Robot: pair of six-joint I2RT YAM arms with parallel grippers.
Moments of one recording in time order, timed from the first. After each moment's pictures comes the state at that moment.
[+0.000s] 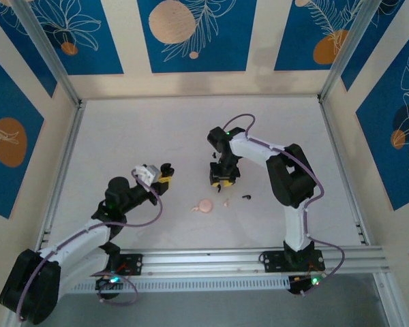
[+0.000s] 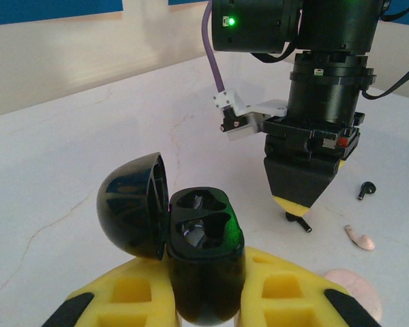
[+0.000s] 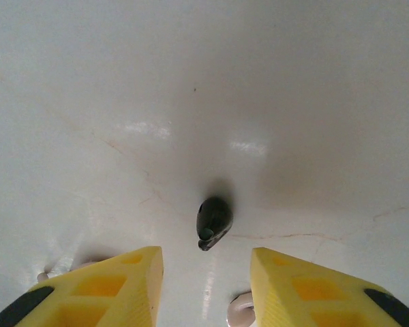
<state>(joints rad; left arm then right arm) -0.43 0.91 0.21 0.50 0.35 0.03 0.59 2.01 1.47 -1.07 -0.24 0.48</state>
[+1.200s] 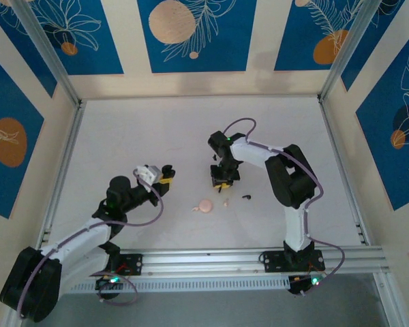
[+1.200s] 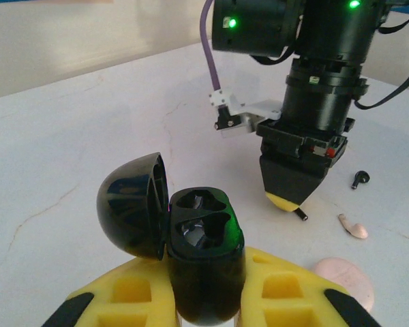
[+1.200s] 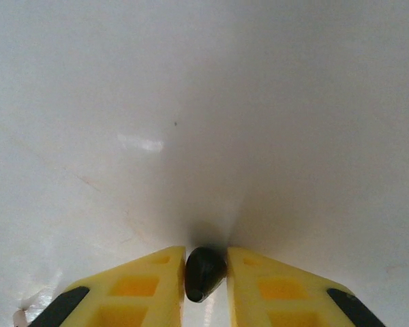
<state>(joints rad) -0.43 0.94 0.22 0.47 0.37 0.03 0.59 1.97 1.36 -0.92 -0.21 0.49</state>
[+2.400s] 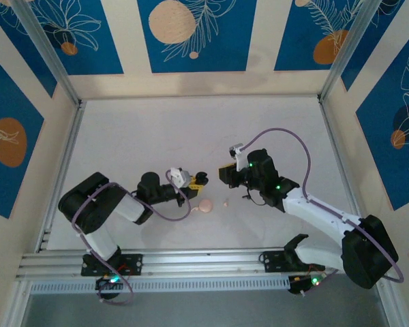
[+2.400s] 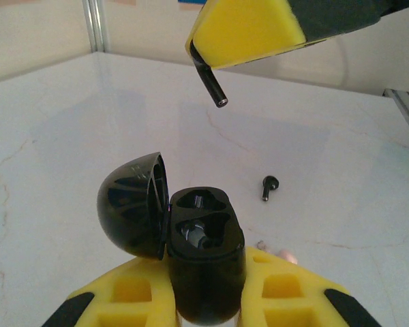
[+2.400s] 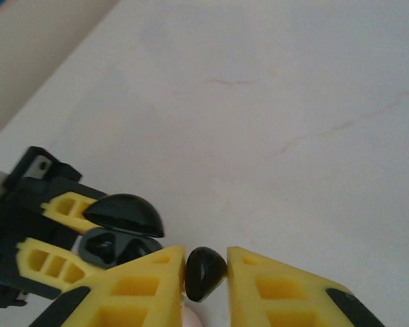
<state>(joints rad) -0.63 1.71 0.35 1.22 0.58 0.04 0.61 1.13 0.61 0.02 -0.23 0.31</state>
